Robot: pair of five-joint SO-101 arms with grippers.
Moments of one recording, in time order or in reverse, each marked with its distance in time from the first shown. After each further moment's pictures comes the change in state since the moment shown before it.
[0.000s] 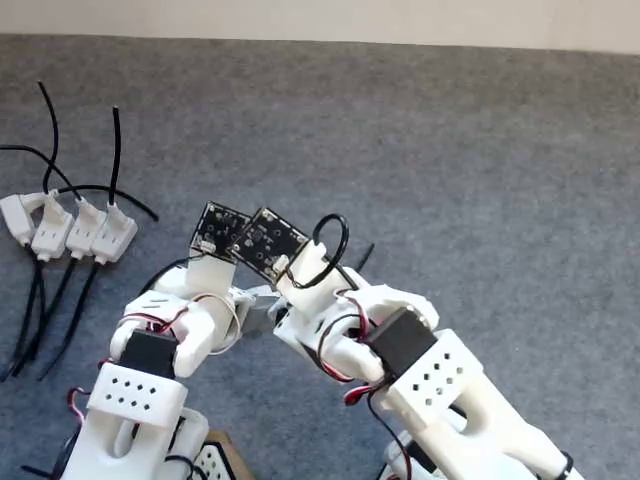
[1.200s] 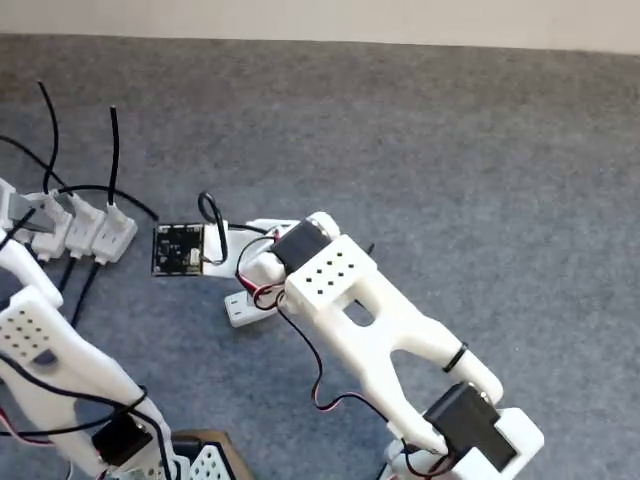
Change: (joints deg) left arm -54.4 112.6 -134.1 44.7 -24.4; right arm 0.0 39.6 -25.3 -2.6 37.8
